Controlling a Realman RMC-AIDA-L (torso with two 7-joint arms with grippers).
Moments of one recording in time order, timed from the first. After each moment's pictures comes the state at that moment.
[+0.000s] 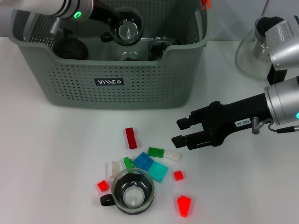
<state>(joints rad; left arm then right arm) -1.05 -2.05 0.96 0.58 2.64 0.67 -2.23 0.71 2.09 -1.04 -0.82 -2.11 -1.57 1.80</state>
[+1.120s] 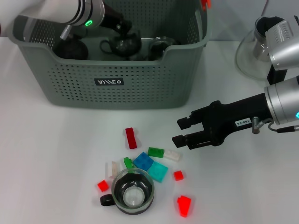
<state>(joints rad) -1.04 -2.07 1.05 0.58 2.65 0.62 -2.24 0.71 2.08 -1.04 -0.81 -2.11 -1.56 1.79</state>
